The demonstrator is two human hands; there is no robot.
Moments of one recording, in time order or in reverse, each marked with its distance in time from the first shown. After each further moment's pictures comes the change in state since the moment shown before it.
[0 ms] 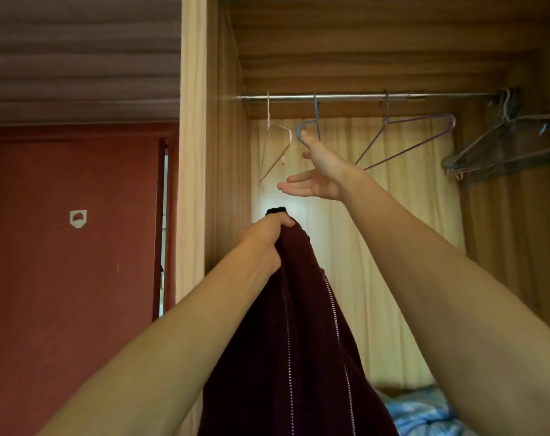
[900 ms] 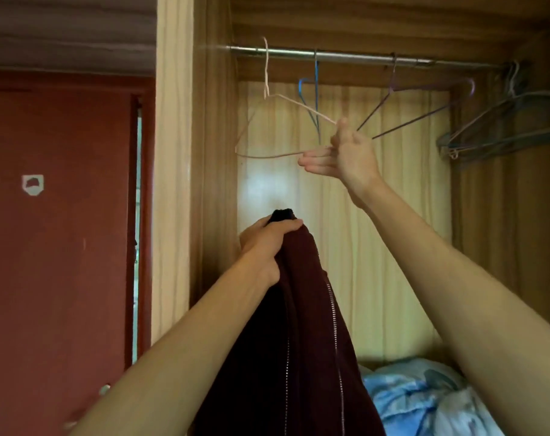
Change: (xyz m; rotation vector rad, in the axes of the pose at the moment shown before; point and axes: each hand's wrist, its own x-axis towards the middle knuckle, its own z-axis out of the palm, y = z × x) left_hand 0.059 -0.068 -0.009 -0.082 -0.099 0.001; right_hand -0.009 0.057 -0.024 -0.089 0.290 -0.395
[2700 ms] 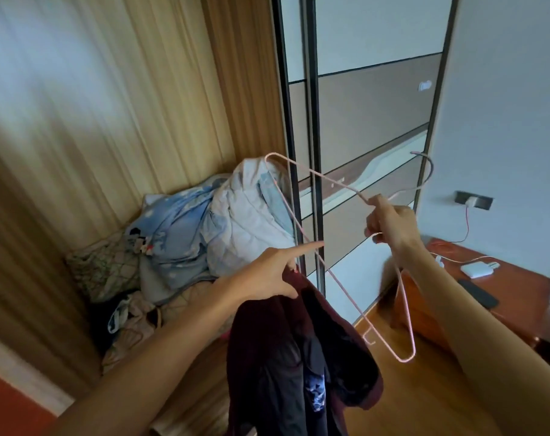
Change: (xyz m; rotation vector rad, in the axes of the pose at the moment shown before) left_hand -0.353 -0.321 0.161 1.050 -1.327 0.315; right_hand -0.532 -0.099 -0.392 -0.645 0.815 0.664
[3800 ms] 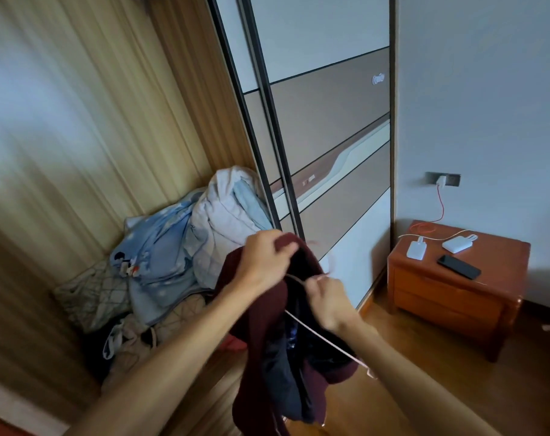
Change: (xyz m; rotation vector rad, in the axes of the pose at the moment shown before) left_hand 0.011 0.076 0.019 -0.007 0.489 -0.171; right_hand -0.100 0.095 0.035 -0.425 -0.235 -0.233
